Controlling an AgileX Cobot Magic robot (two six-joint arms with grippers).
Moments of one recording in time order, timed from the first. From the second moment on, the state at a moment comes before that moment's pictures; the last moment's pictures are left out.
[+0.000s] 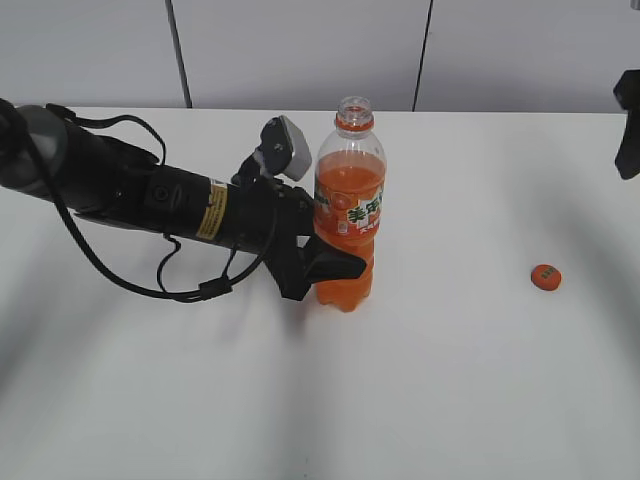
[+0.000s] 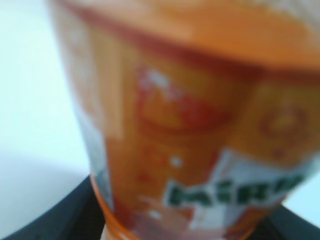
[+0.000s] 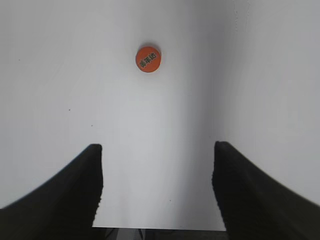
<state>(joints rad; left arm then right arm) -0.41 2.15 -1.16 1.46 -0.82 -0.89 0.07 1.61 -1.36 0.02 1.21 -0.04</state>
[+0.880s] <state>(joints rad) -0.40 2.14 -1.16 1.56 -0.81 -0.92 0.07 1.49 -1.36 0.02 1.22 -0.04</state>
